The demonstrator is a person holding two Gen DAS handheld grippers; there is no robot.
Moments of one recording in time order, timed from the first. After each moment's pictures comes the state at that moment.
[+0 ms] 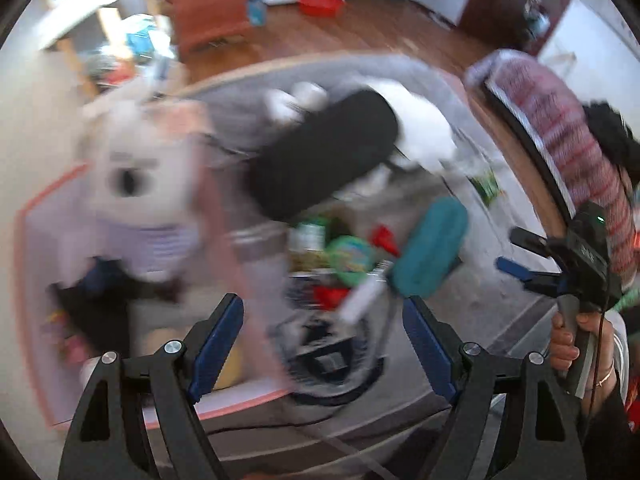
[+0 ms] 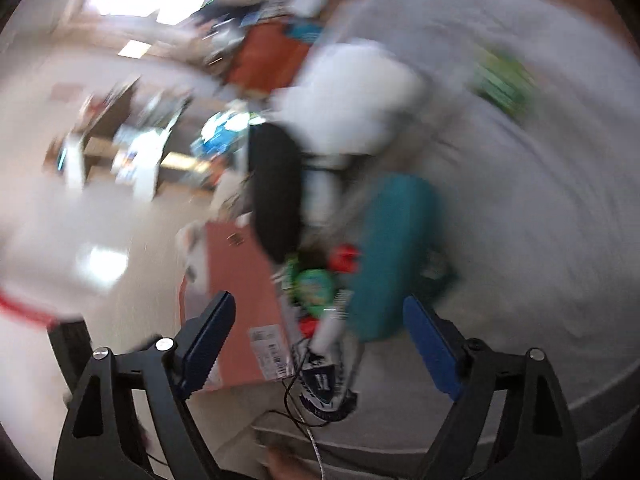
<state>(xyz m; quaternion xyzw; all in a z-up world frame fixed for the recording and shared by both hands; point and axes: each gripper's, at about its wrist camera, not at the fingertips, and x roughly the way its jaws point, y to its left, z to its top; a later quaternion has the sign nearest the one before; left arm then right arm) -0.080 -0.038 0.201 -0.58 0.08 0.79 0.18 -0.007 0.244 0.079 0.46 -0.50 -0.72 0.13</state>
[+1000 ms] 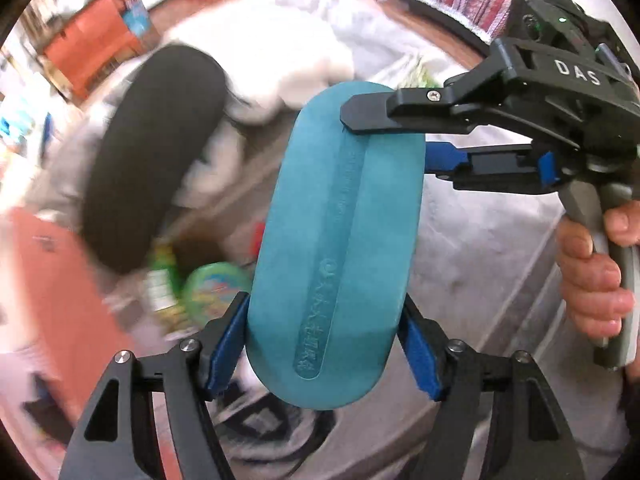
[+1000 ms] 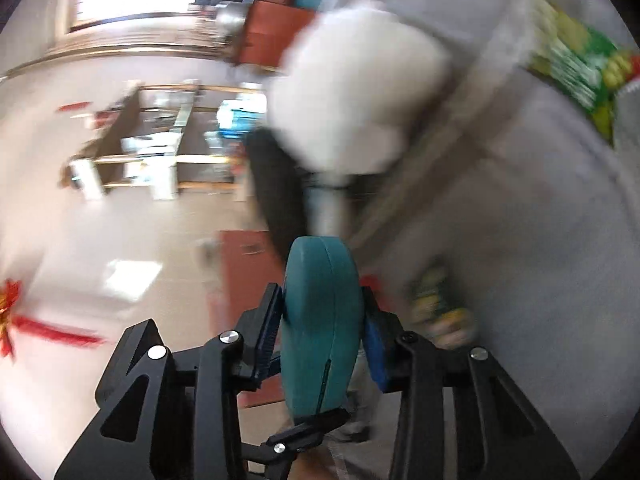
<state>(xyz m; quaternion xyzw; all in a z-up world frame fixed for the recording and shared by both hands) -0.076 0.094 0.140 -0.58 0.23 0.73 0.28 -0.091 0.234 0.069 0.45 -0.52 -0.68 0.24</state>
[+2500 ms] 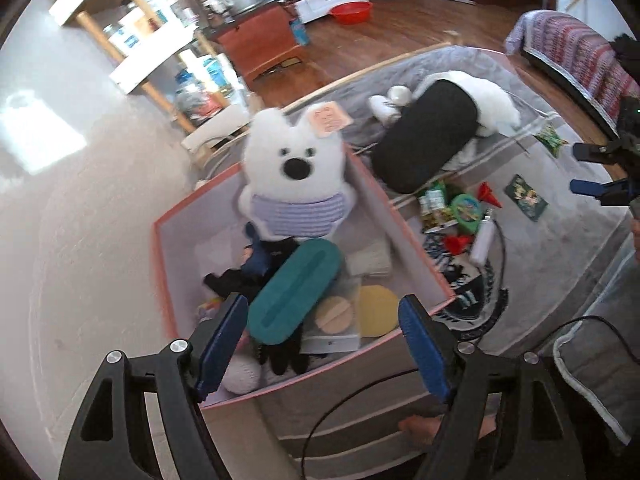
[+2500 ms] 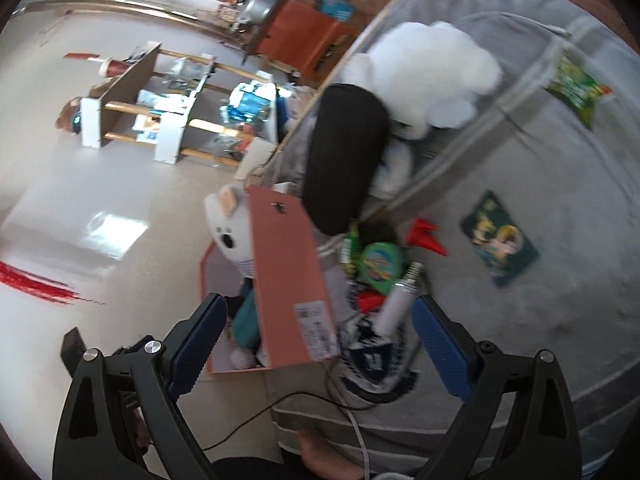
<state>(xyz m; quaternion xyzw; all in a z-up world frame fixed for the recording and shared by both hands) -0.022 -0.148 0.263 -0.51 0.24 0.82 0.09 -0.021 0.165 0.142 0.48 -0.43 -0.74 0.18</state>
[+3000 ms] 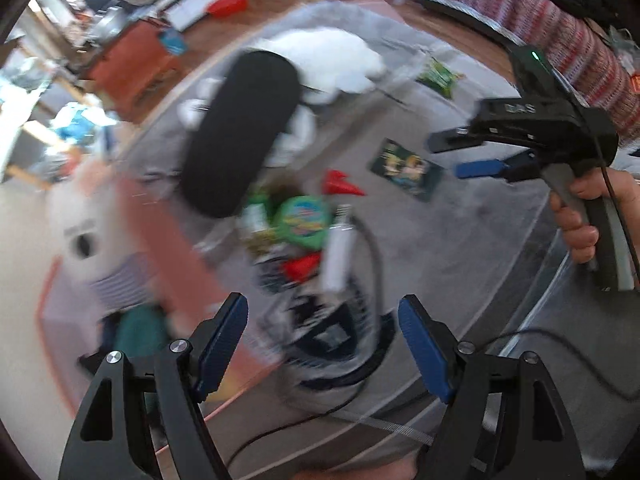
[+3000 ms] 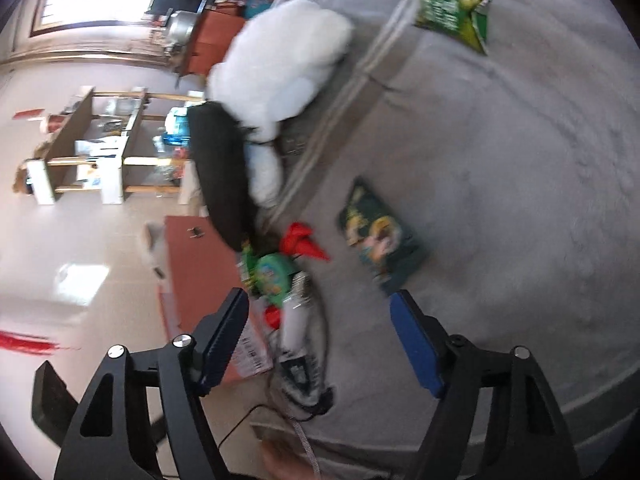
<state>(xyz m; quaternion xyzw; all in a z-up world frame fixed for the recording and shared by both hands) -0.022 0.032 0.157 -0.55 0.29 0.74 0.25 -0.024 0.224 0.041 0.52 -0.48 -0.70 0.10</state>
